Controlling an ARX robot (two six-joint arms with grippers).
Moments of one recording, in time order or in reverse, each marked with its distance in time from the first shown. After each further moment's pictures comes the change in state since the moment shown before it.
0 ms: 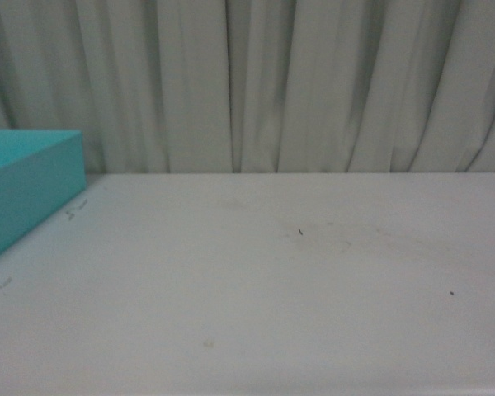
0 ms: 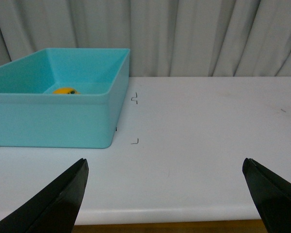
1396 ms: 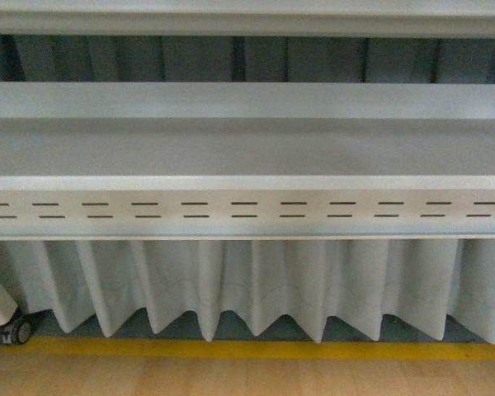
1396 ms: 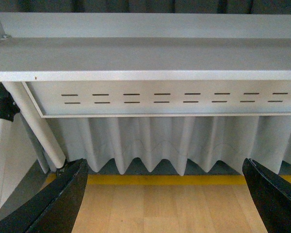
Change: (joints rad) left arm 0.000 0.000 0.000 -0.004 -0.001 -0.002; right arm 0.000 0.000 0.000 -0.002 0.000 0.000
